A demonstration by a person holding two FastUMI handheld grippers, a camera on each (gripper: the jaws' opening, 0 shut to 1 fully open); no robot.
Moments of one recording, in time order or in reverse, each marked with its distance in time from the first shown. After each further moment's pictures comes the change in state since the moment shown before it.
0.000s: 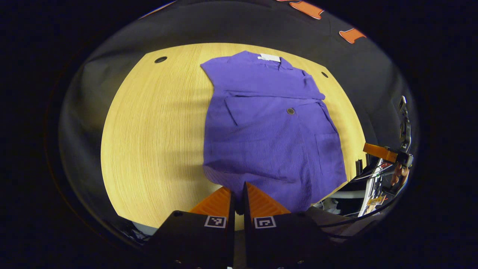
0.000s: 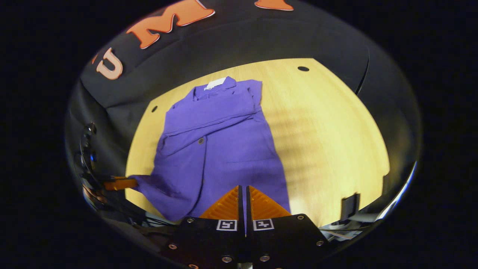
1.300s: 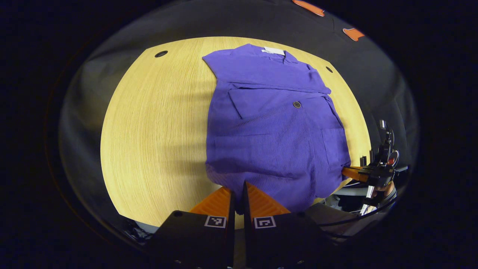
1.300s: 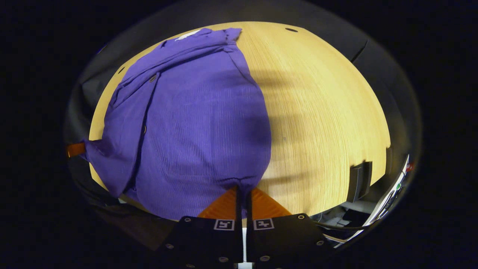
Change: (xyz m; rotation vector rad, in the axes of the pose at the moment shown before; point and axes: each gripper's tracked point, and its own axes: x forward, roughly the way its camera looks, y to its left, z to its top) left arm 0.010 0.003 -0.017 -0.035 0.059 0.023; right arm 0.070 -0.032 -0.124 0.025 0.263 -0.100
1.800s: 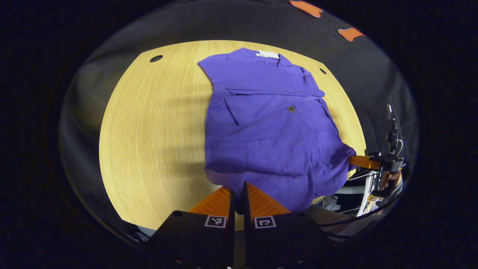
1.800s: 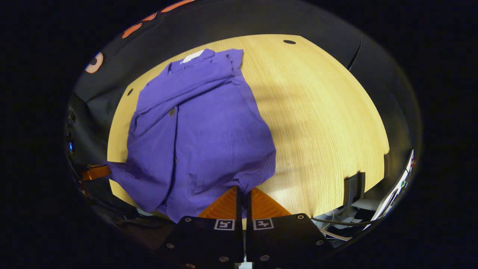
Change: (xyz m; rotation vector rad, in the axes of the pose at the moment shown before) left arm -0.013 0.000 0.022 0.043 -0.037 -0.048; right arm -0.063 0.028 0.070 0.060 -0.121 0.080
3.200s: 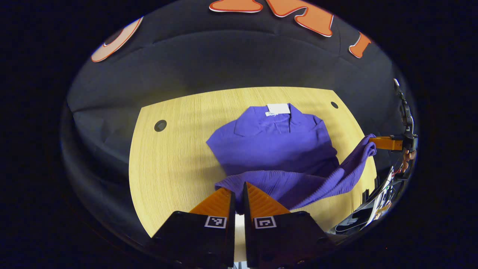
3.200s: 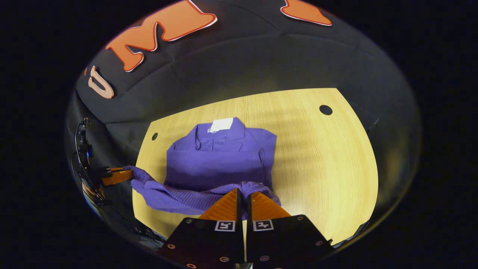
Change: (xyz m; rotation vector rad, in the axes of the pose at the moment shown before) left arm -0.020 0.023 0.241 0.070 -0.196 0.154; right arm -0.026 0.049 0.260 -0.113 -0.192 0.159
